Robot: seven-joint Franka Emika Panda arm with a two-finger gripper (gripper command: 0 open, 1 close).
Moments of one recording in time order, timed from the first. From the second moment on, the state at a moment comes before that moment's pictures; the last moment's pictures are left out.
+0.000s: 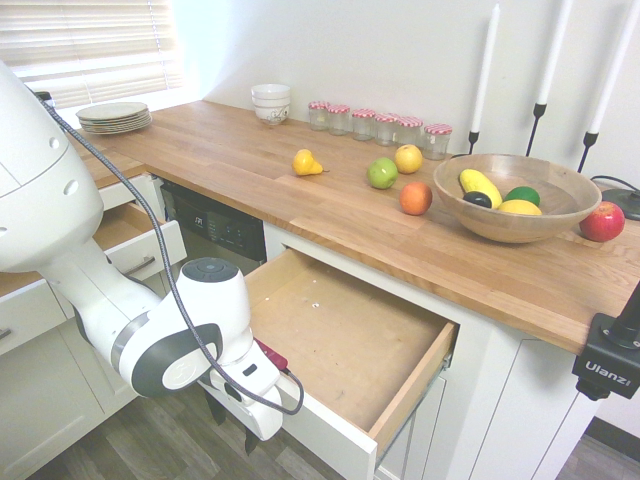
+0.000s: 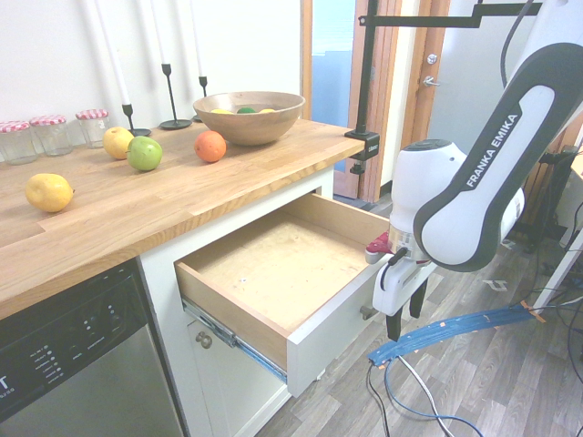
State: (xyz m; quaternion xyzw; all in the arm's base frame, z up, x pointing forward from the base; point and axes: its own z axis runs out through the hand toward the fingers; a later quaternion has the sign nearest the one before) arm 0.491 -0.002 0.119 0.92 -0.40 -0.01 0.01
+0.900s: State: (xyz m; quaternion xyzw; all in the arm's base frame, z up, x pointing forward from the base) arm 0.496 -0.001 0.121 0.92 -0.40 0.02 -0.01
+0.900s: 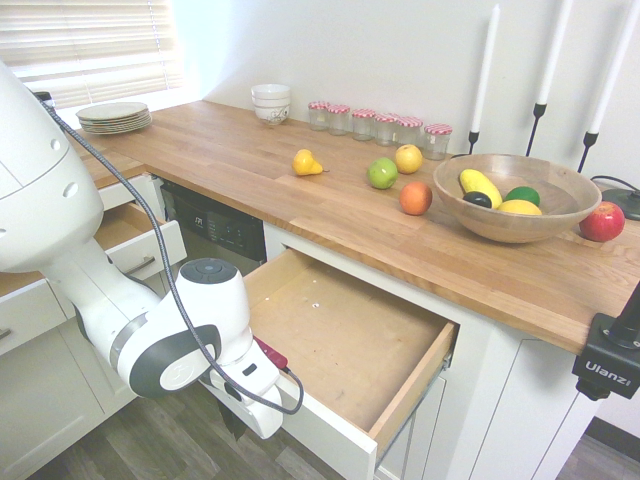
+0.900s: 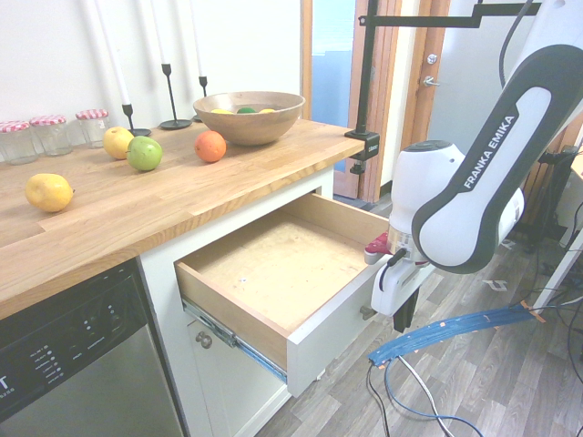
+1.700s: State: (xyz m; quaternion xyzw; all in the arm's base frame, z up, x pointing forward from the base) arm 0.507 -0.004 0.131 0.90 -0.42 0.09 -0.05
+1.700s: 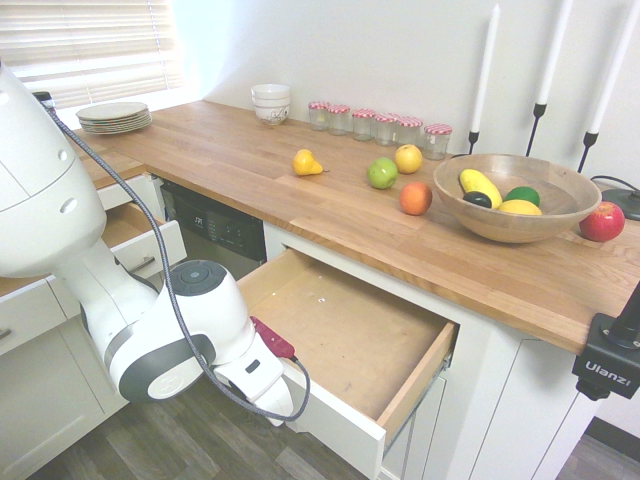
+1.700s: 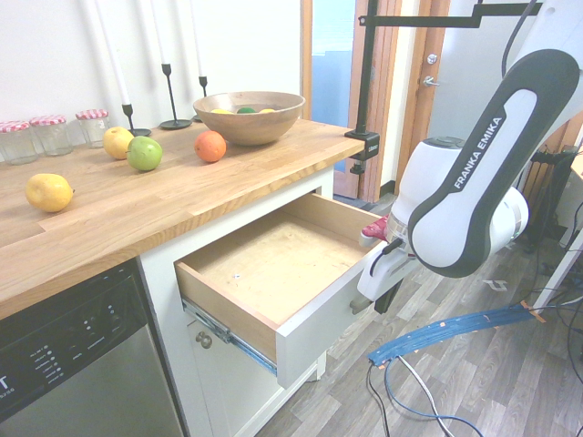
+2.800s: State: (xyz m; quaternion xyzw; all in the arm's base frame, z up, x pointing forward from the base) arm 0.643 -0.005 0.155 0.90 -0.42 0.11 -0.07
